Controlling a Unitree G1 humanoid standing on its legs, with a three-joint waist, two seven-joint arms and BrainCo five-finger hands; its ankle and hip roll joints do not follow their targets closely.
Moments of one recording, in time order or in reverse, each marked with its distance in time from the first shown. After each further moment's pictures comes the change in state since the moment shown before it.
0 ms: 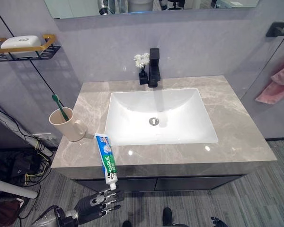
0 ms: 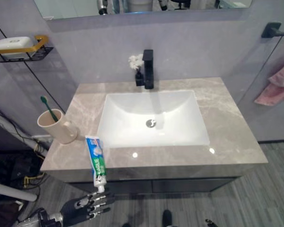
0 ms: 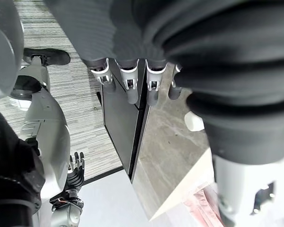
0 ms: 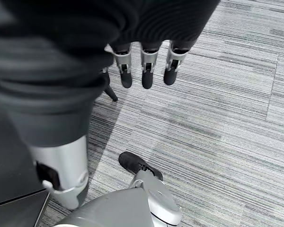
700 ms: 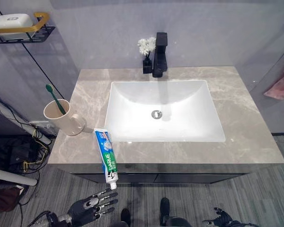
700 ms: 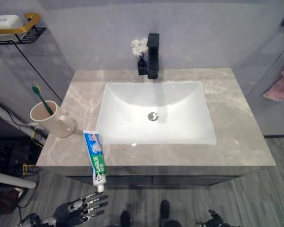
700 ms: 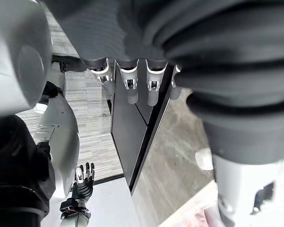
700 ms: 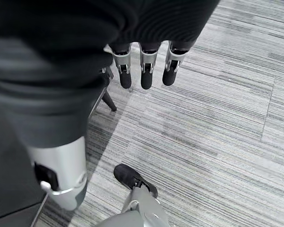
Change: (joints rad) left arm 0.101 0.005 0.076 0.006 0.005 0.010 -0.010; right arm -0.033 -0.044 -0.003 -0.023 0.000 -0.002 -0.003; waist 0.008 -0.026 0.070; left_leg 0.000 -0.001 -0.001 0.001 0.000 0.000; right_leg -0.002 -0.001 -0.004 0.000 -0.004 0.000
